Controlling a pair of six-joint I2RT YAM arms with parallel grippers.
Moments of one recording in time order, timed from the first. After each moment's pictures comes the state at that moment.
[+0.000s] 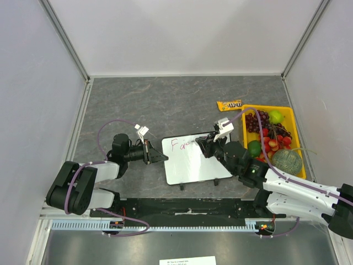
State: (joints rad) left arm -0.27 1.33 0.24 0.70 0.97 -0.61; right arm 1.00 0.91 0.56 0.17 0.42 0.35
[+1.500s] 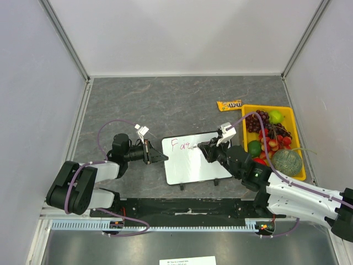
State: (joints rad) left arm -0.27 1.33 0.24 0.70 0.97 -0.61; right arm 1.00 0.85 0.49 0.15 0.38 0.40
